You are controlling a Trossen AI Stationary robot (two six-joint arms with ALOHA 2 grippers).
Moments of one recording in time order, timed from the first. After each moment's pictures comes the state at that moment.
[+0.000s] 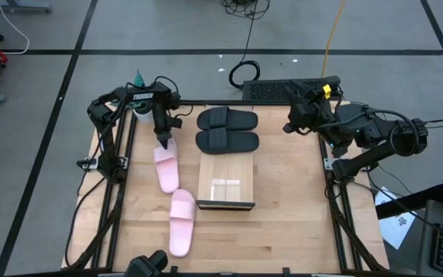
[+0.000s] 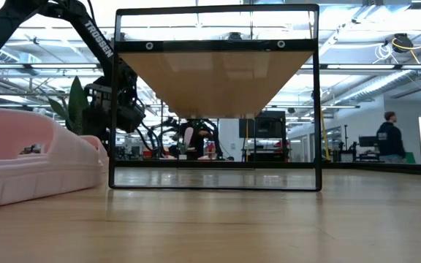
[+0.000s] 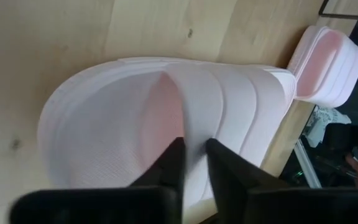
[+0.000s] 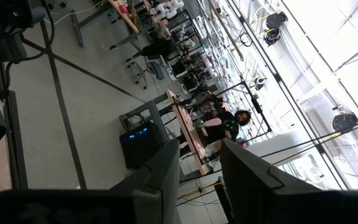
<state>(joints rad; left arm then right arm) 0.90 1.94 1.21 -1.39 0.53 0.71 0.20 1.16 1.49 -0.34 1.17 -1.04</state>
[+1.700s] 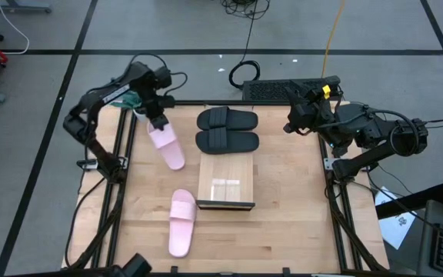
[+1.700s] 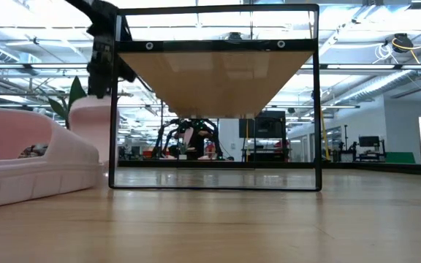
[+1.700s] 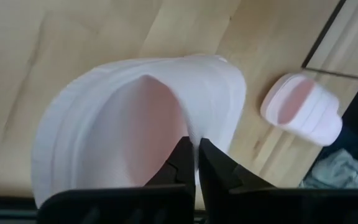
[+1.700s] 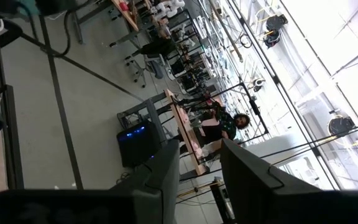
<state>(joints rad) 0.90 1.64 1.45 -1.57 0.42 0.42 0.20 1.16 1.49 -0.34 1.18 -1.07</state>
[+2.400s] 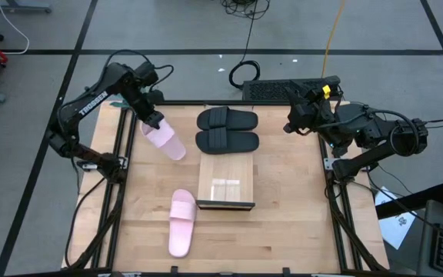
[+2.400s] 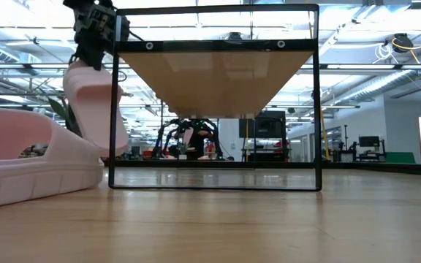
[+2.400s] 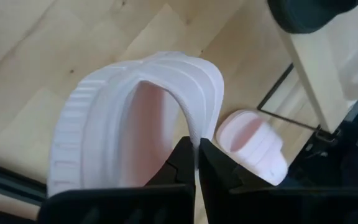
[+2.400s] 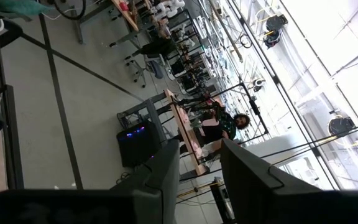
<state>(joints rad) 0.89 1.42 1.45 -1.57 0.50 0.09 0.20 1.16 1.49 -0.34 1.18 -1.07</state>
